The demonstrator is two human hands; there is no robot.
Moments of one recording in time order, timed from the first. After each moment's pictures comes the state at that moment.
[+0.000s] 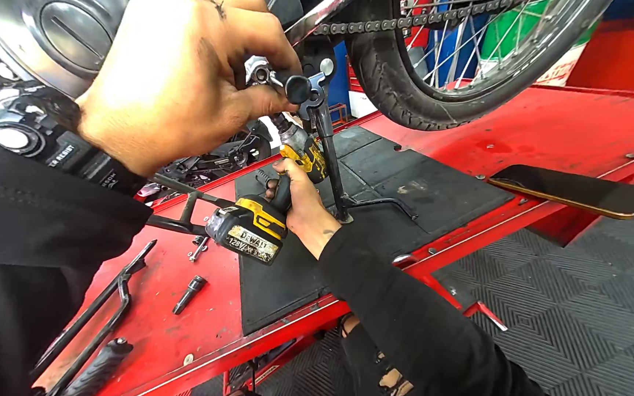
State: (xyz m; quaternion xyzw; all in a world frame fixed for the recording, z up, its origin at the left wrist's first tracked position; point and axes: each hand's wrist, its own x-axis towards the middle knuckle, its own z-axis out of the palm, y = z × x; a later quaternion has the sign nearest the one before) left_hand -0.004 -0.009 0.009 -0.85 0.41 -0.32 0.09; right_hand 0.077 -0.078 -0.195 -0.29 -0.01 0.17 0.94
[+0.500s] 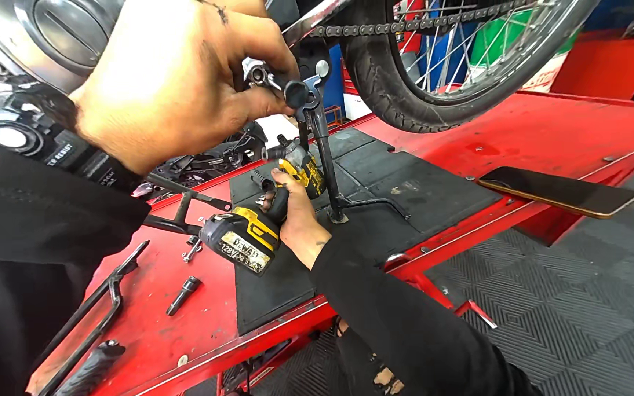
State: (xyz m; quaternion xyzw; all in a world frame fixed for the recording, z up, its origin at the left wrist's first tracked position) left_hand -0.005 -0.010 0.009 -0.85 0.42 -0.32 0.10; right_hand 0.065 -0.071 -0.212 -0.26 0.04 0.18 0.95
